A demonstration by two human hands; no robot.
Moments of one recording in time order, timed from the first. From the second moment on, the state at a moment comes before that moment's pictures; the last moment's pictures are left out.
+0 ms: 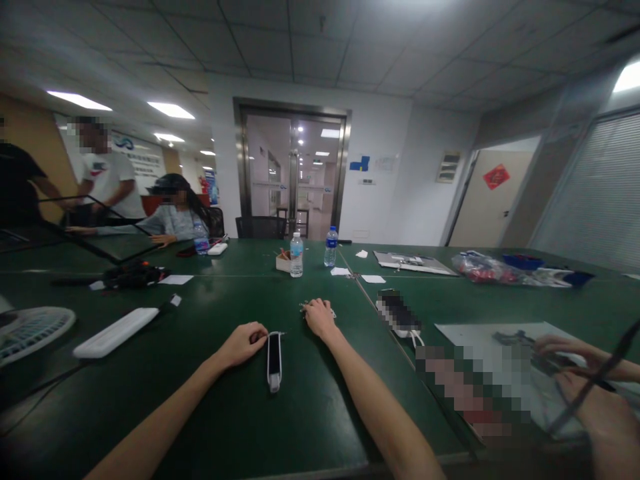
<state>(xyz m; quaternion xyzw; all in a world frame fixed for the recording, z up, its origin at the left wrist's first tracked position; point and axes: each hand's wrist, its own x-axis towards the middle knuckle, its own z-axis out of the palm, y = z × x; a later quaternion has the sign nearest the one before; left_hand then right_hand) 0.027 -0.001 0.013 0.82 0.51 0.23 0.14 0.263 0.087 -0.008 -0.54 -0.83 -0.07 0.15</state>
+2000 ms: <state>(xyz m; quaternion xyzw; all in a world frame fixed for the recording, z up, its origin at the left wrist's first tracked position) 0.026 0.005 0.011 0.84 0.47 0.22 0.12 0.248 0.037 -0.011 -0.36 -0.83 0.25 0.34</state>
